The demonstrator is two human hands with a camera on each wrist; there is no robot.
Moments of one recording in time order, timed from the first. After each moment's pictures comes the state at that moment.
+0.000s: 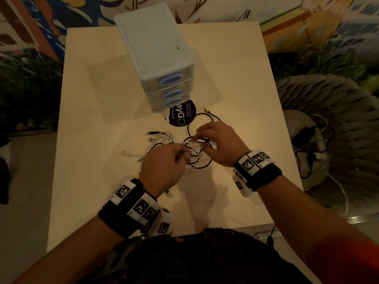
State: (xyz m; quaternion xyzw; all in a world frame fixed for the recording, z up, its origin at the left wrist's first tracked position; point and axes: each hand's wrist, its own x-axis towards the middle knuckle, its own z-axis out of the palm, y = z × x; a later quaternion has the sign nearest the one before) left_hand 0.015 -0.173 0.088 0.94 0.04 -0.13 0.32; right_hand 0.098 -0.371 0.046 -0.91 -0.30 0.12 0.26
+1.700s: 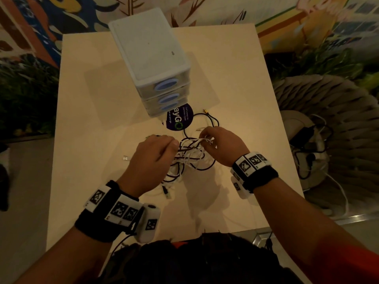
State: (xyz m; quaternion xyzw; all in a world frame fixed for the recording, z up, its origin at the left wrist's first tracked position) left_hand 0.028 -0.148 0.111 0.90 -0.05 -0.08 0.42; right_hand 0.104 -0.373 0.045 -0.93 -0.16 0.20 0.25
